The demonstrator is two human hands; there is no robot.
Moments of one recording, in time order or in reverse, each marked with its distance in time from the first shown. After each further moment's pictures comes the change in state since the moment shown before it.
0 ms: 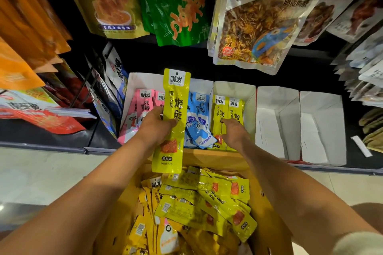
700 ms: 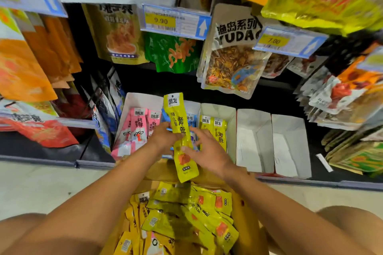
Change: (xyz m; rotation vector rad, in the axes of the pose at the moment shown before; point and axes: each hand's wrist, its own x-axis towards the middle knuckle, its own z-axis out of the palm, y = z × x) left_hand -0.002 0.001 0.023 -0.026 -0.072 0.006; right_hand -0.132 -0.104 -0.078 0.391 0.089 -0.294
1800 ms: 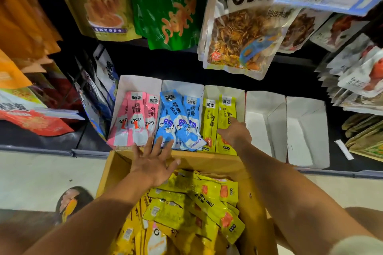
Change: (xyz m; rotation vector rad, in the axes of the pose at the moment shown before) left_hand 0.011 -0.113 -0.001 1.408 -0.186 0.055; right_hand 0.073 0.134 -0.004 -0.270 0.114 0.622
